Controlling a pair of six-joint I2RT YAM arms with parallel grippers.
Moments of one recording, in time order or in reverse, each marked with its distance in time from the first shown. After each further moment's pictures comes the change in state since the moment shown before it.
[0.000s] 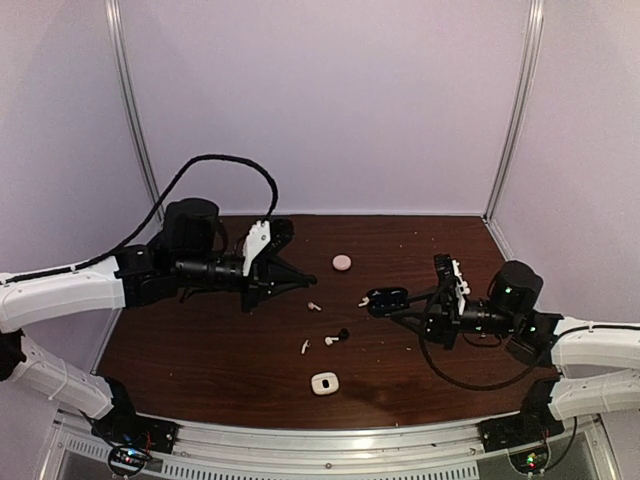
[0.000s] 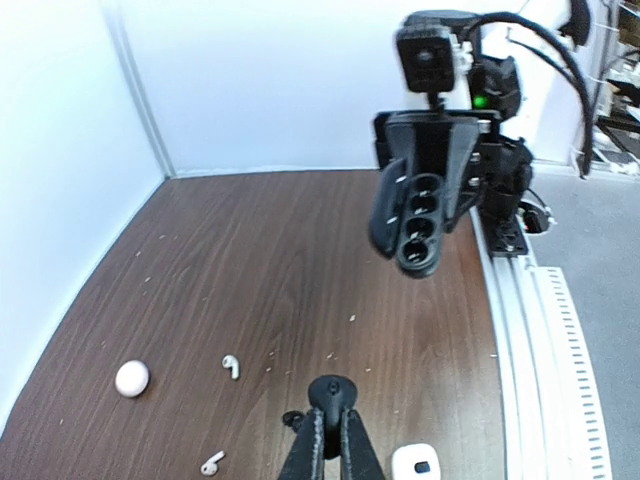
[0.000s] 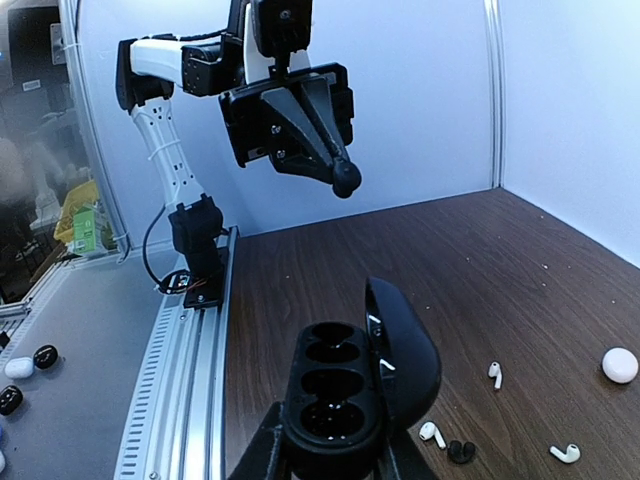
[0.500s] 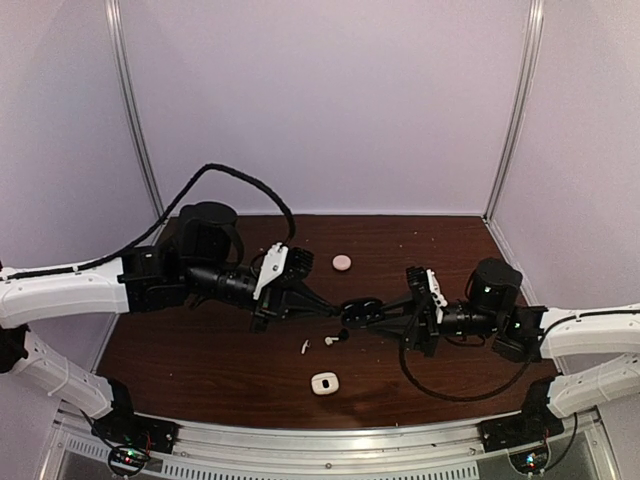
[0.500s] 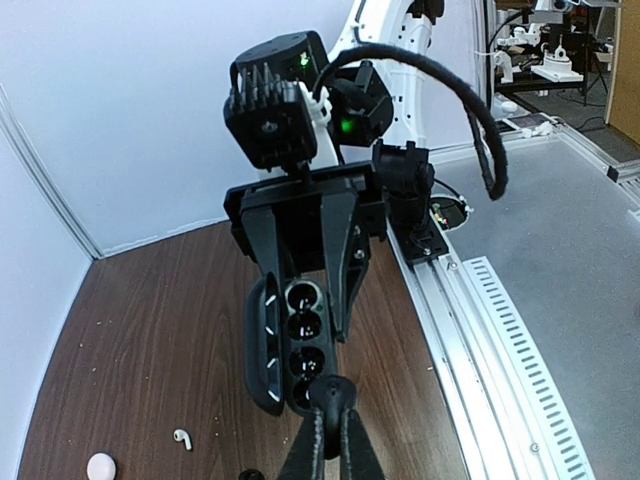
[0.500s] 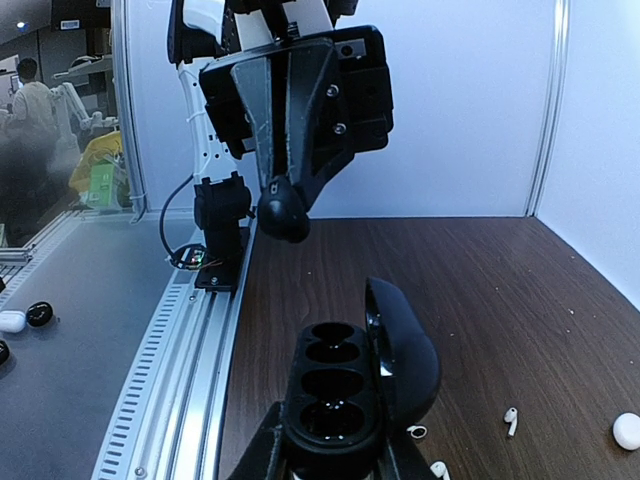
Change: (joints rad) left arm -0.154 0.031 0.065 -0.039 0.136 0.168; right arm 0.143 0.124 0.098 -0.010 0.036 -0.167
